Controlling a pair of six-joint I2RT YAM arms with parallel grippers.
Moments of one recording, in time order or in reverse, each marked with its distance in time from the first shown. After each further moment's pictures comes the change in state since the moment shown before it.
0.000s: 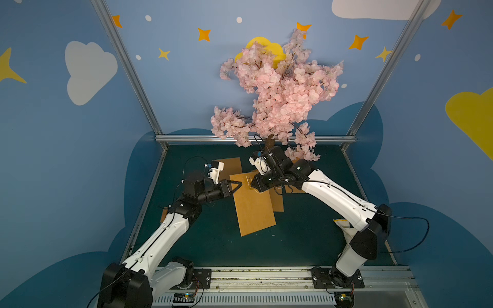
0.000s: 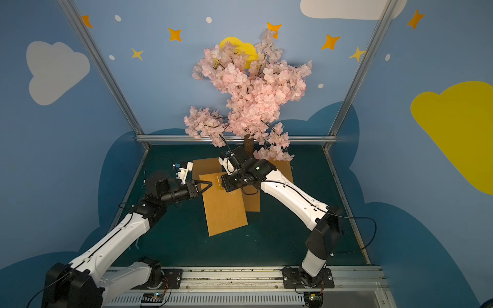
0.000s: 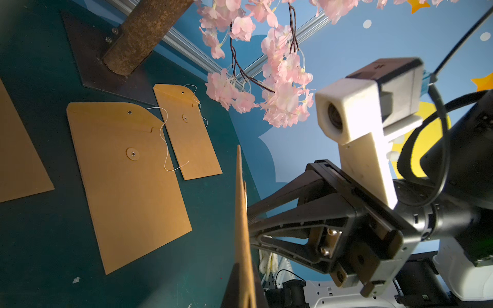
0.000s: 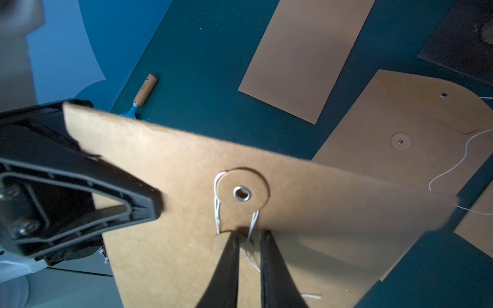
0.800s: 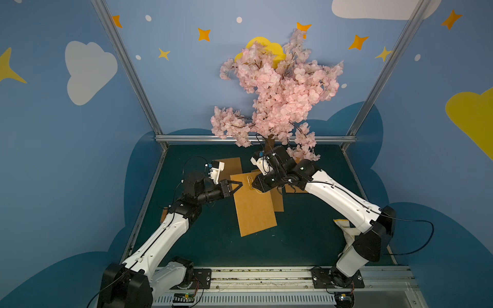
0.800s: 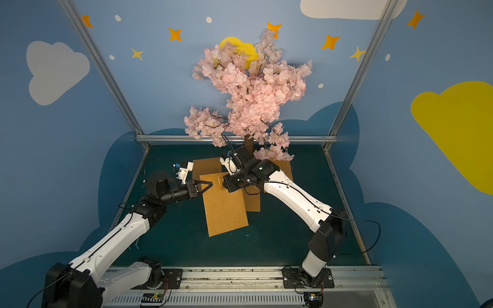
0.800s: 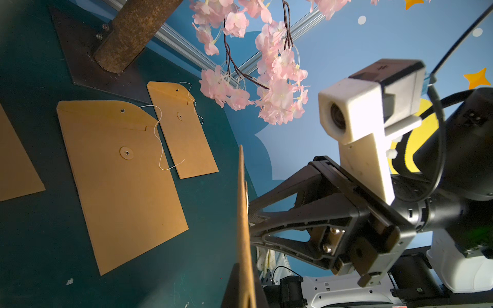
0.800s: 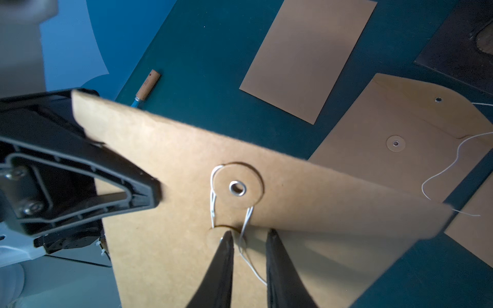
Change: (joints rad) left arm 0.000 0.000 0.000 0.008 0.024 0.000; right arm -0.018 -0.033 -0.023 0.002 -0.023 -0.047
